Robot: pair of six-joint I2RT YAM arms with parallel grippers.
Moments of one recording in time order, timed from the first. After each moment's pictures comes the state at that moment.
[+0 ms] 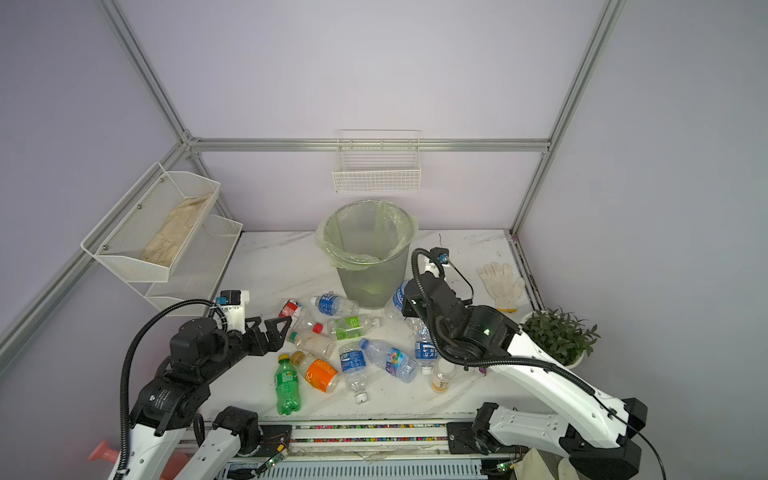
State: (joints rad) left arm -0.23 0.51 0.80 -0.75 0.15 -0.37; right arm 0.97 1.05 1.34 -0.85 0.61 0.74
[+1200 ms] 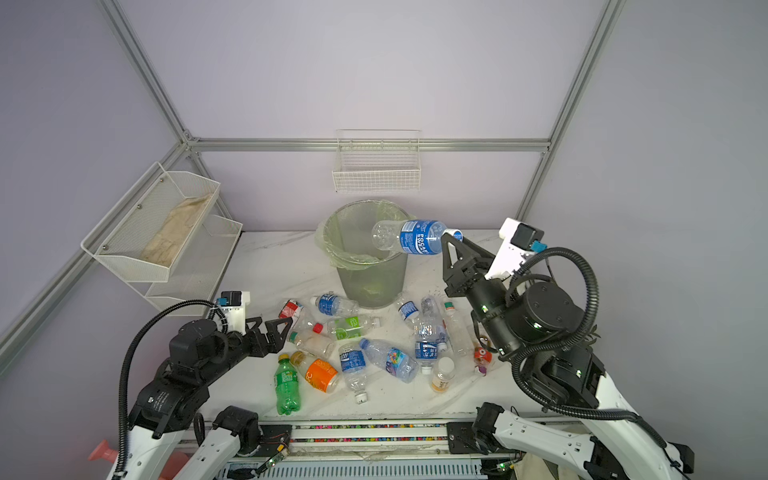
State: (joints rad) left arm -0.25 0.50 0.80 -0.75 0.14 -0.37; right arm 0.97 0.89 1.43 -0.36 0.58 0.48
